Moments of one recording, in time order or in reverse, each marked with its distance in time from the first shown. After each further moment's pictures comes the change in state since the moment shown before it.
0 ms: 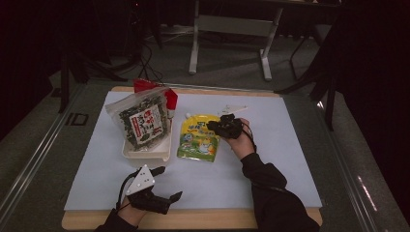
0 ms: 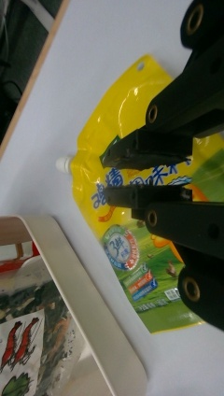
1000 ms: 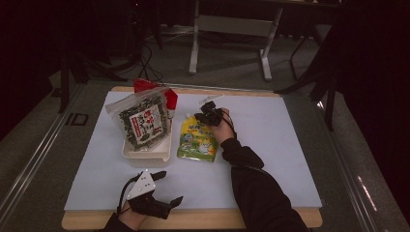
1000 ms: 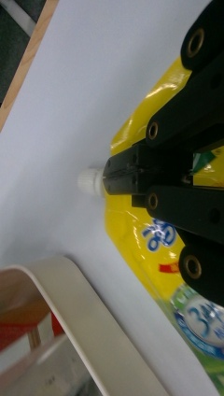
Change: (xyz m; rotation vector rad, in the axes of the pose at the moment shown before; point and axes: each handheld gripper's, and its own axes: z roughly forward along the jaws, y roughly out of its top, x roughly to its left) left arm -0.007 -0.009 -0.001 0.007 -0.020 -0.008; right arm -0.018 0.030 0.086 0.097 -0.050 0.039
